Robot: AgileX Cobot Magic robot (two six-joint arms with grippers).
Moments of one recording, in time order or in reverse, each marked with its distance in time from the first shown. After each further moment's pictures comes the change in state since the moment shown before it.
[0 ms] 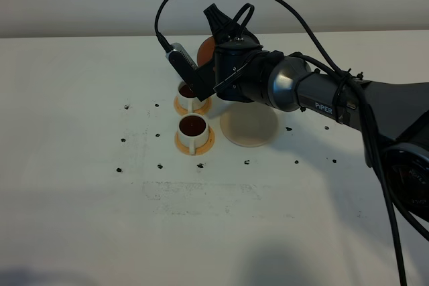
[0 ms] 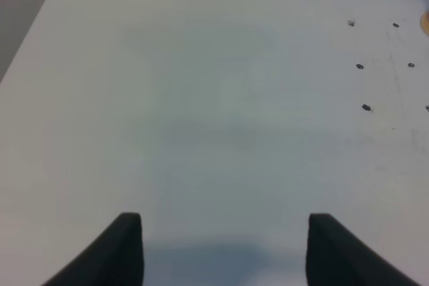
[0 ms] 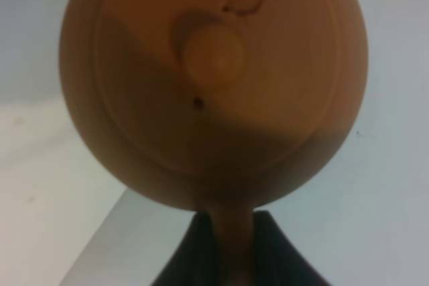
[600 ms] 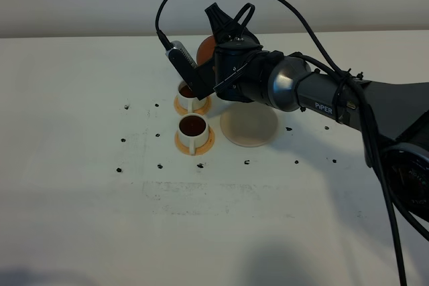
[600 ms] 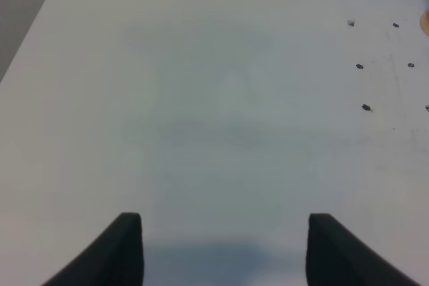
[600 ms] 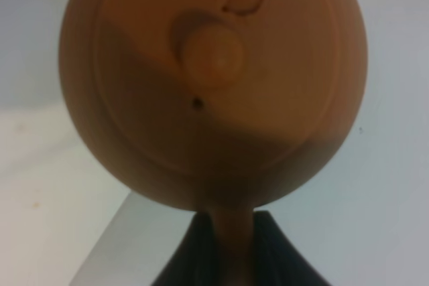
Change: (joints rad) left arm 0.000 0.000 0.000 0.000 0.000 -0.001; right arm 0.000 0.000 0.000 0.000 0.001 0.026
